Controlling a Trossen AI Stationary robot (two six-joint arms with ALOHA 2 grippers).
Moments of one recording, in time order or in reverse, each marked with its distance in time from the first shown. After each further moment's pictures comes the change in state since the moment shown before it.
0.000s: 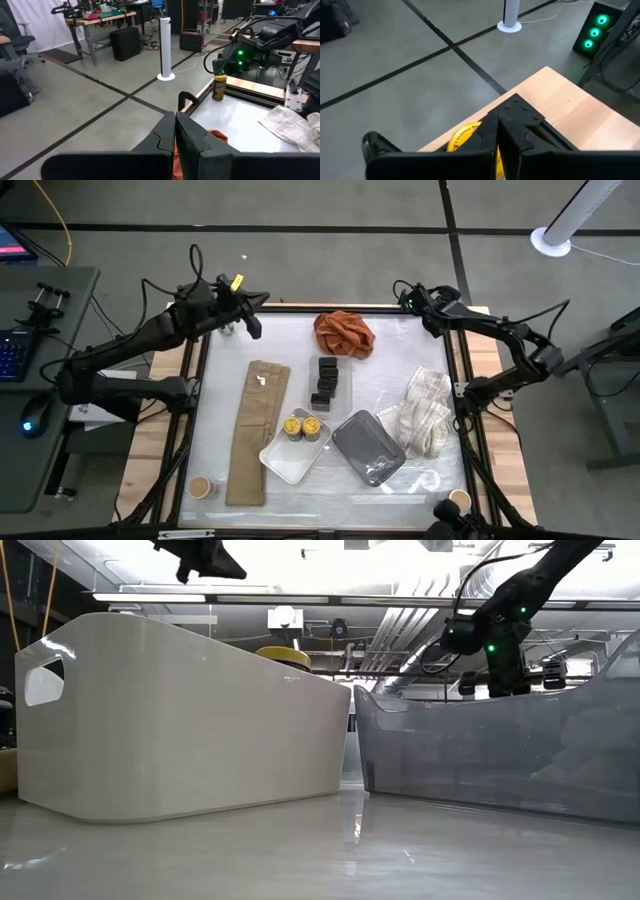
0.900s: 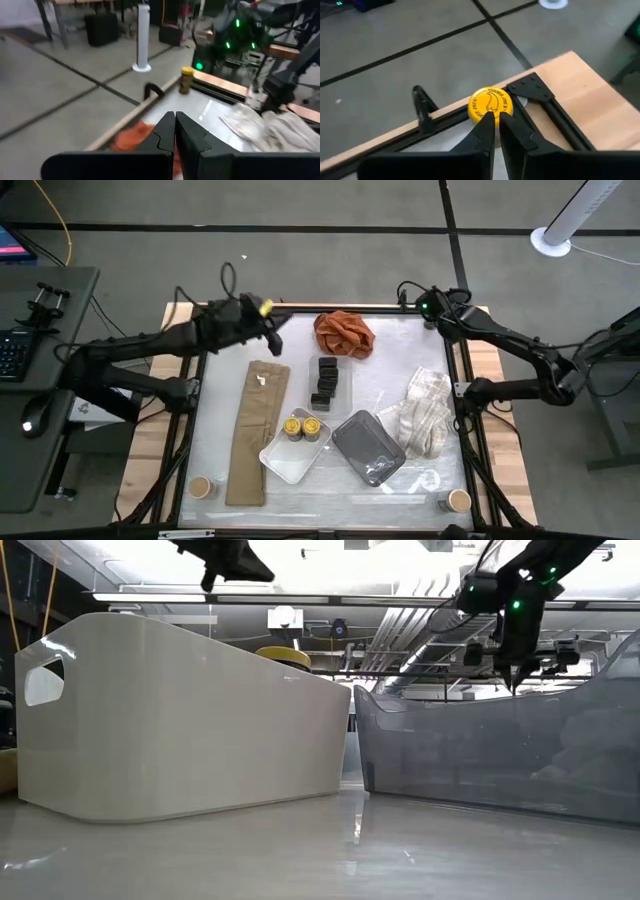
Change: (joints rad) left arm -0.185 0.137 0.000 0.092 -0.072 -0.157; right arm 0.078 -0.262 0.000 -0.165 -0.197 -0.099
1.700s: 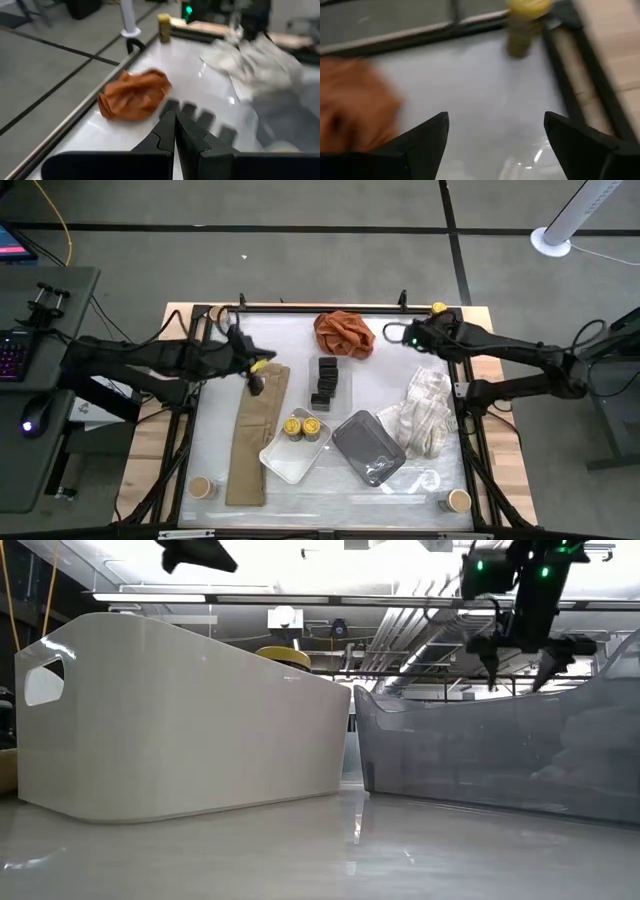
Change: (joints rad) left arm -0.365 -0.109 -0.001 -0.379 -0.260 -0.088; right arm 0.358 -0.054 0.012 -0.309 -0.167 0.219
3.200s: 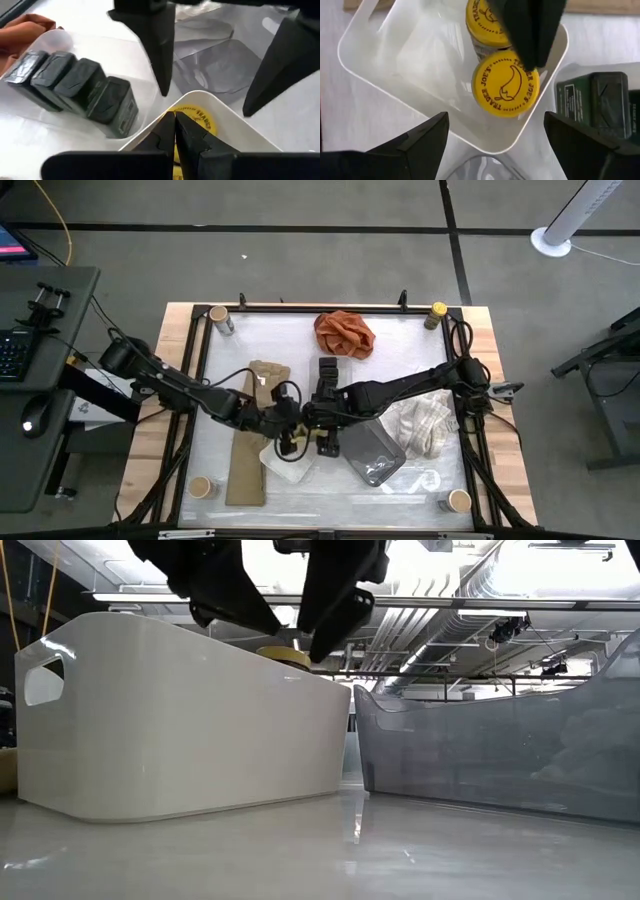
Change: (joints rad) left arm -0.299 0.482 -0.051 0.311 0.051 -0.165; right arm 0.663 0.917 0.941 0.119 -0.563 -0.948
